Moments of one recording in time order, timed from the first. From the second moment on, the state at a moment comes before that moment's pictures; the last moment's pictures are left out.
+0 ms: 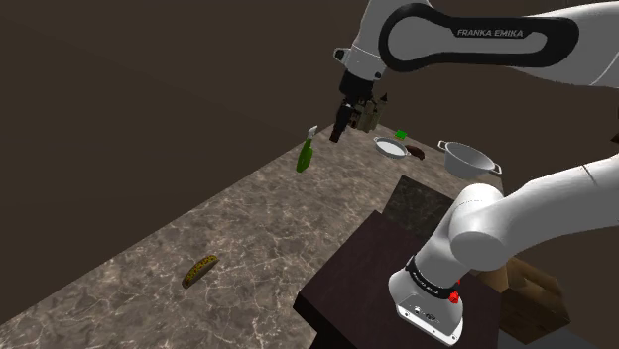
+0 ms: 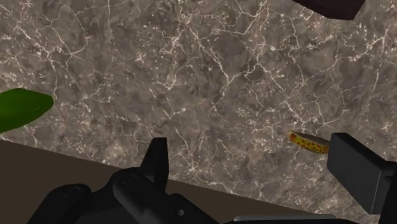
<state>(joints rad) 0.09 -0.57 0.00 -2.39 0.02 1.90 -0.36</state>
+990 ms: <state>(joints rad) 0.23 -0.09 0.02 -2.34 0.09 2.31 -0.69</state>
